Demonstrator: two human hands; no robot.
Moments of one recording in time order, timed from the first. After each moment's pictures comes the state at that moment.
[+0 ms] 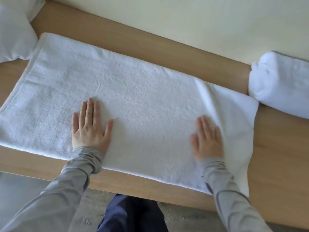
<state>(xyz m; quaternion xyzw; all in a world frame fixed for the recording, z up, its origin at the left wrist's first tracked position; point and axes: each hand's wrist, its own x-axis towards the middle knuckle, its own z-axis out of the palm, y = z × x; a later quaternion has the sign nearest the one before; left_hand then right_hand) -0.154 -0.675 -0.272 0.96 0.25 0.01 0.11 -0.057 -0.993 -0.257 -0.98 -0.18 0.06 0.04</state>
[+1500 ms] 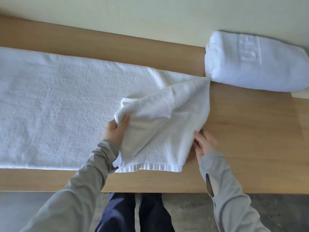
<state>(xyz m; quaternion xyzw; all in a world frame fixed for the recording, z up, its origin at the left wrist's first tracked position) -0.094 -0.840 -0.239 0.66 0.38 -0.07 0.65 -0.074 -1.094 -0.220 -0.58 0.33 0.14 0.73</state>
